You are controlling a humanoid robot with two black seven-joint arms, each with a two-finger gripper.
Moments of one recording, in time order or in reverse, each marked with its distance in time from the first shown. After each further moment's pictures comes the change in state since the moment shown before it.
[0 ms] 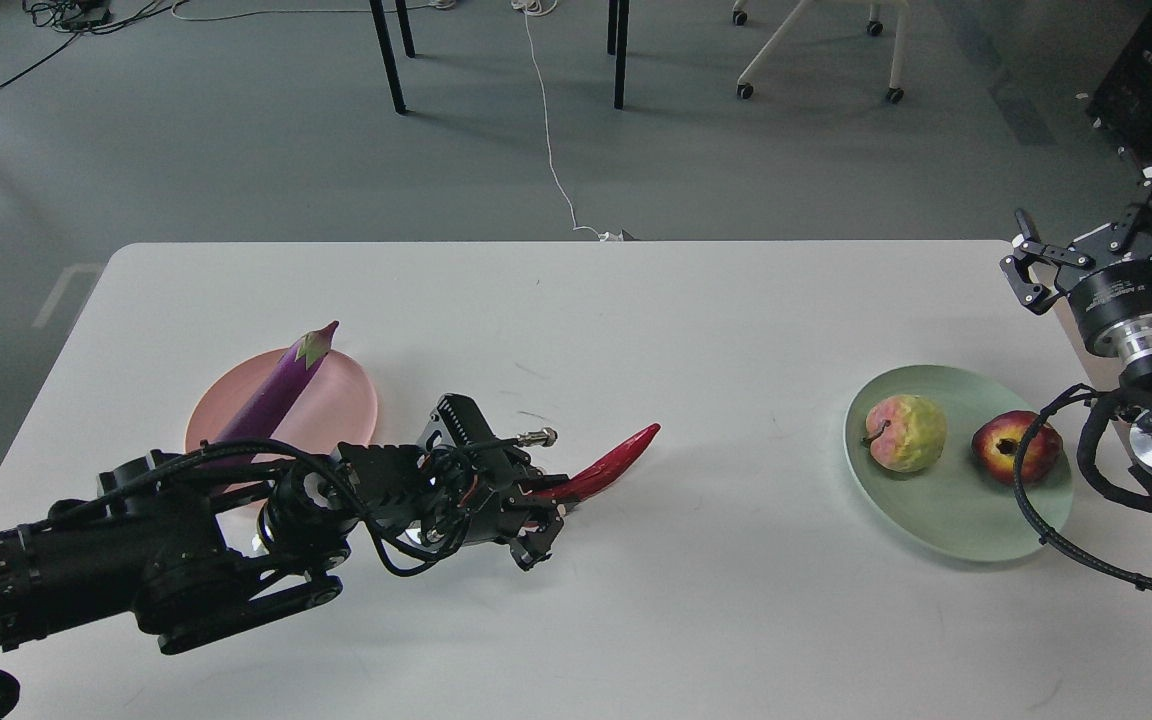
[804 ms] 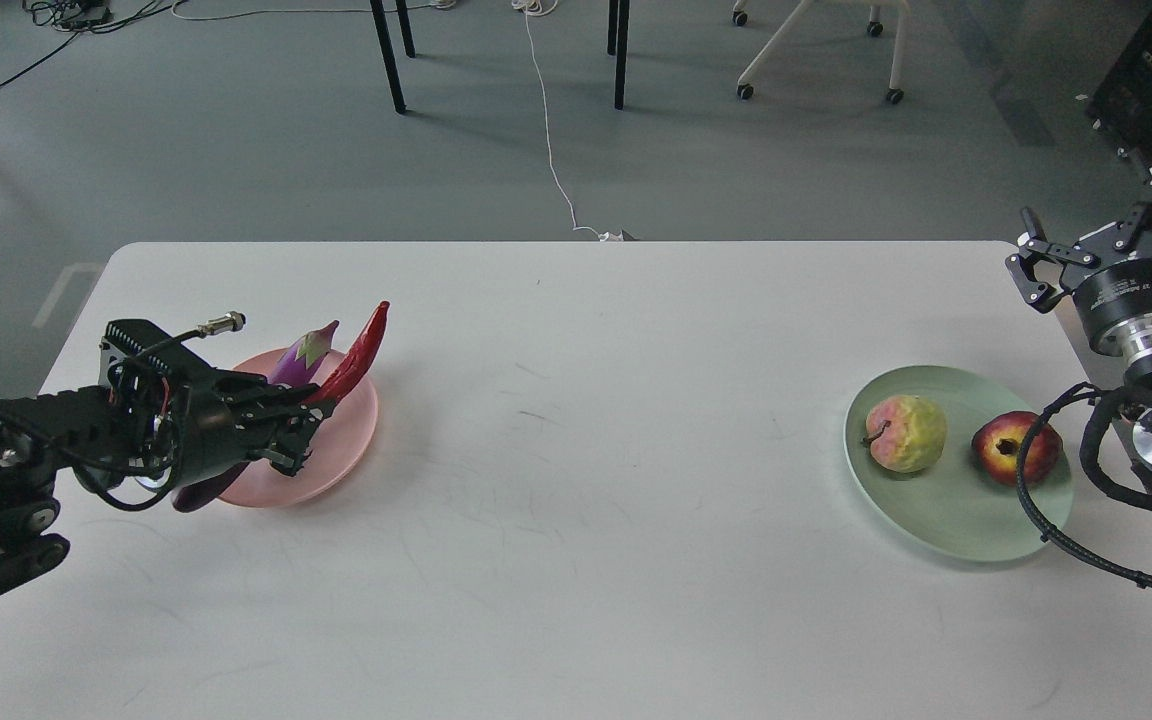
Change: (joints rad) left arm 0.076 0.524 -0.083 -0.043 -0.295 0.143 -0.052; right arm 0.003 -0.003 0.006 -0.012 0.000 0.000 0.000
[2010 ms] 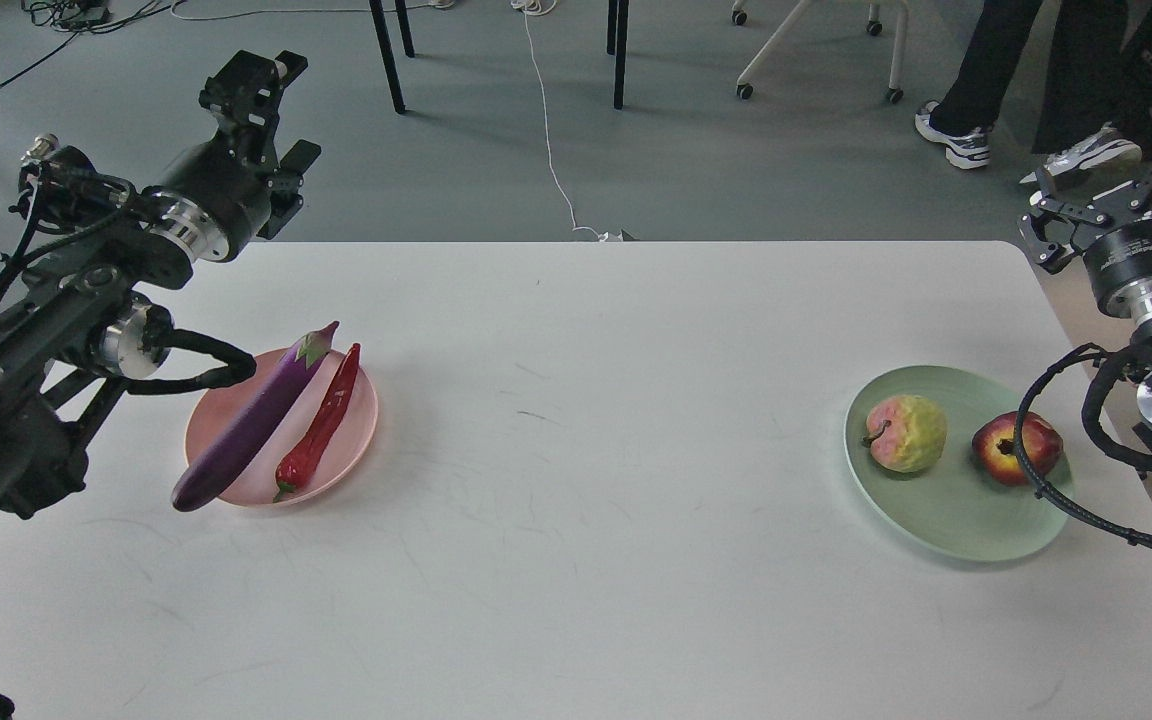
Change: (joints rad) left arm -0.014 -0.476 -0.715 0.345 -1.284 0.028 -0.004; right arm 0.085 0.025 0.035 -0.055 0.000 0.000 -0.045
